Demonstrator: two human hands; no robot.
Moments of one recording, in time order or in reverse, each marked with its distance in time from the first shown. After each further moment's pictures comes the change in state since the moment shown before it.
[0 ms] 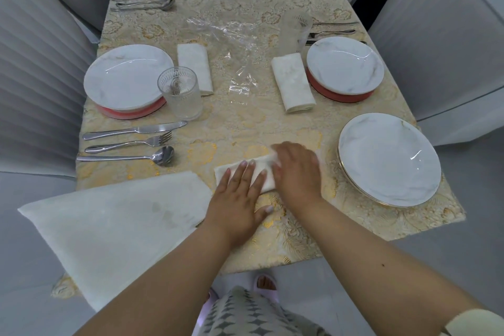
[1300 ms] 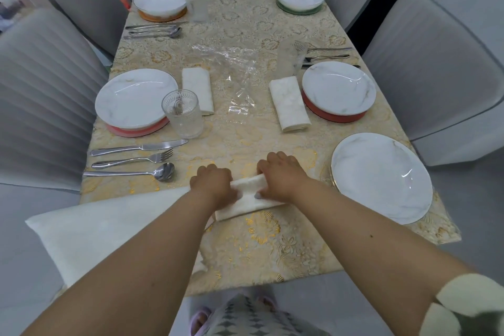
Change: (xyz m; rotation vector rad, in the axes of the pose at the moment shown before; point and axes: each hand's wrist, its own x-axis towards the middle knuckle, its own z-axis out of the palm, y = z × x) left_hand 0.052 -0.032 -0.074 -0.133 -0.305 -0.461; right_hand 0.052 0.000 -0.020 -0.170 -0.613 -0.230
